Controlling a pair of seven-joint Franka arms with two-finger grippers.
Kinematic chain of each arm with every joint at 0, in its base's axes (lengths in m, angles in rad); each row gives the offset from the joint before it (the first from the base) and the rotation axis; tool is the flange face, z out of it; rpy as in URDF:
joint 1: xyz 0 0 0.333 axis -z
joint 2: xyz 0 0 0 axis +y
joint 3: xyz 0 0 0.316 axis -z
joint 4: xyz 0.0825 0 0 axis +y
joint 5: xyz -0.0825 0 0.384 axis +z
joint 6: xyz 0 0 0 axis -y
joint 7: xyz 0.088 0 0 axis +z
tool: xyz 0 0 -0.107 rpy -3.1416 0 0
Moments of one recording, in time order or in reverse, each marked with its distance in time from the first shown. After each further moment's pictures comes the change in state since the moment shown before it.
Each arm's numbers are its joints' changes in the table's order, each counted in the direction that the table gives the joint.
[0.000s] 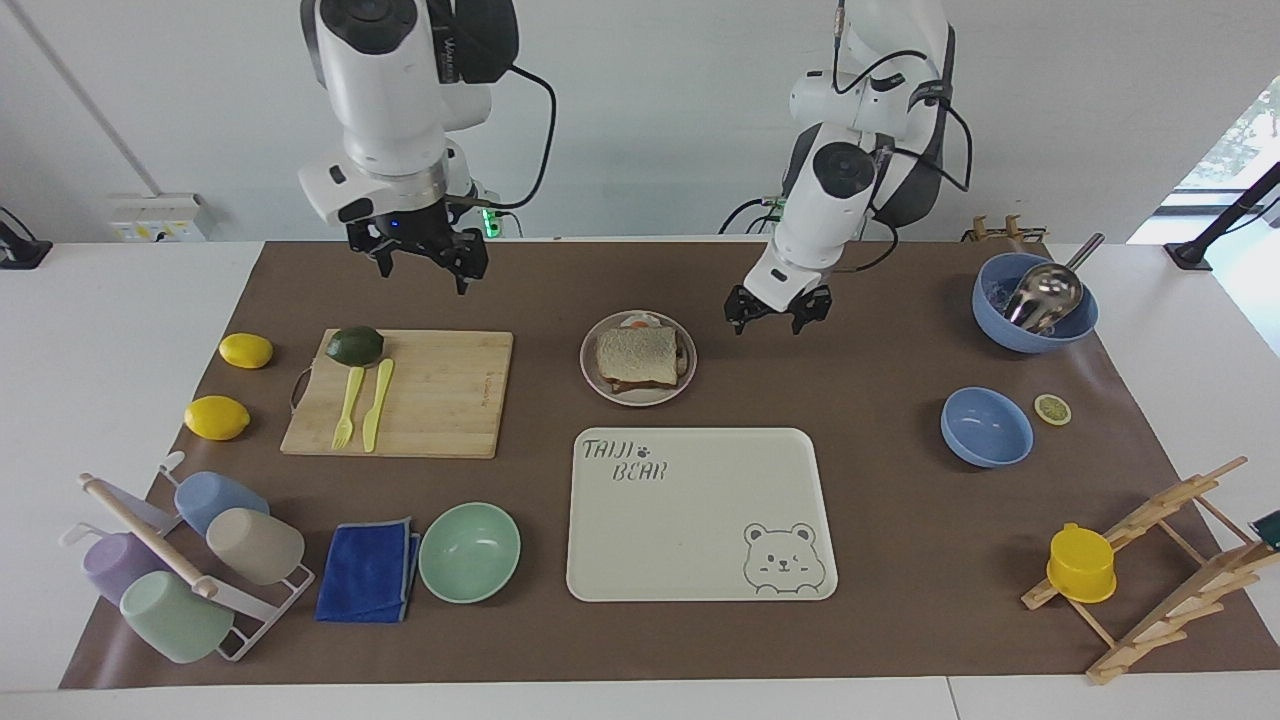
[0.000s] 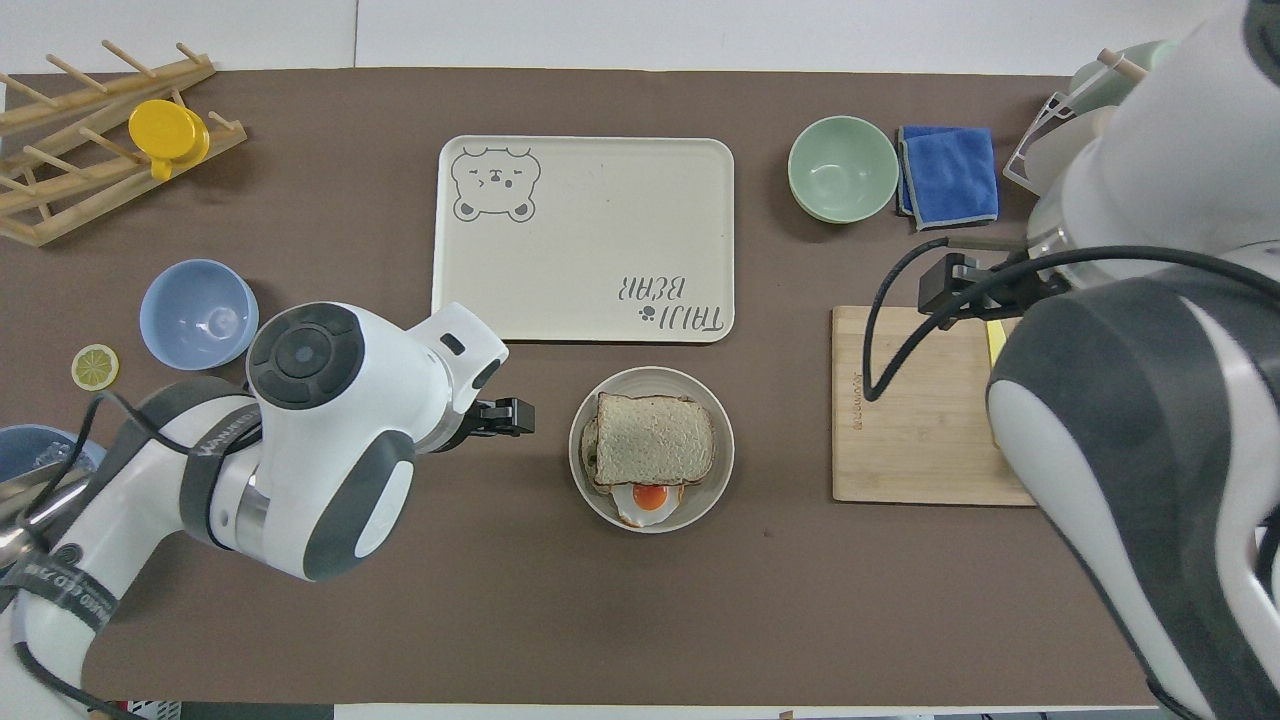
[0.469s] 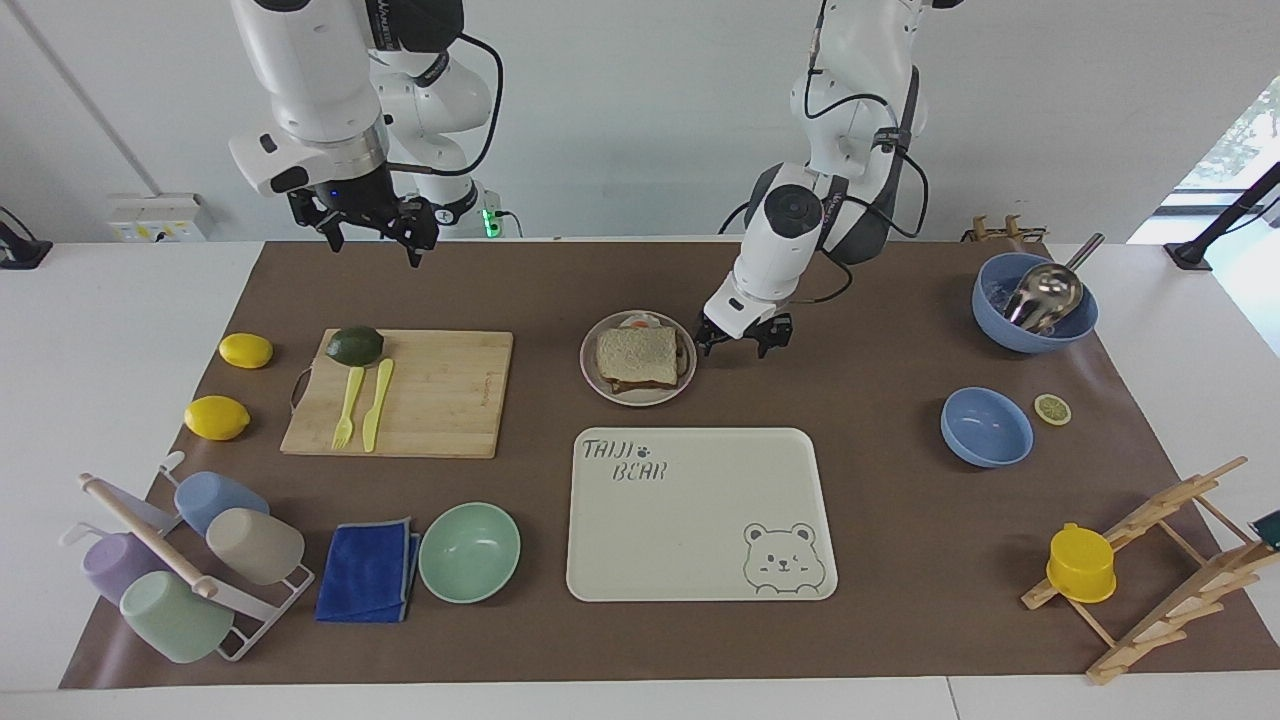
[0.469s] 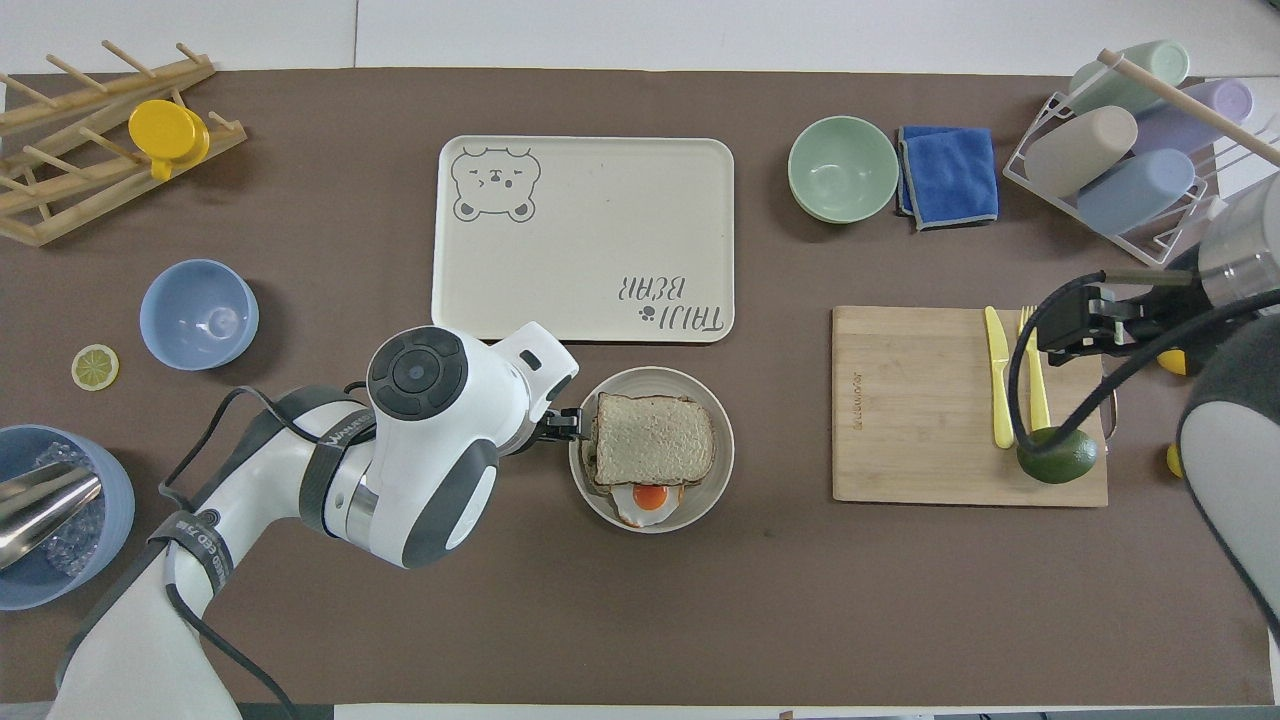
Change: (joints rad) left arm 0.076 0.110 -0.001 0.002 -0.046 0.137 -0.004; right arm 0.032 -0.088 0.064 0.024 0.010 -0.071 0.147
